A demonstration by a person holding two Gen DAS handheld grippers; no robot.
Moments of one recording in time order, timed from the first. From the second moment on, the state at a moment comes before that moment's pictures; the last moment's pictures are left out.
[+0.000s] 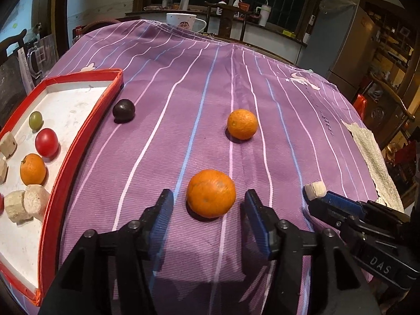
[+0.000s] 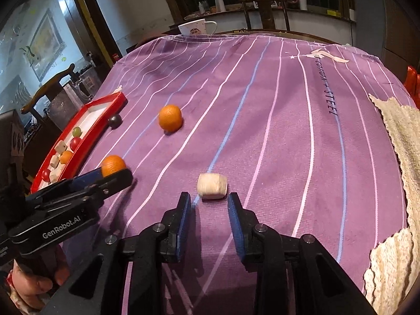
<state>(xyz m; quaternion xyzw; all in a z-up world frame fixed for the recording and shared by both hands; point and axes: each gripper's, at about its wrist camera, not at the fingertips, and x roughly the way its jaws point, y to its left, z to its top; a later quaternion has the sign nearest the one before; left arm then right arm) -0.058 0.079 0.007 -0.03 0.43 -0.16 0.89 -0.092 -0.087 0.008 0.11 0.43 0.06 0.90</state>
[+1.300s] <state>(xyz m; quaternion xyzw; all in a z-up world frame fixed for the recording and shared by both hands) -0.080 0.066 0.034 0.02 0.39 -0.15 0.91 -0.096 -0.063 0.024 0.07 0.39 0.05 0.92</state>
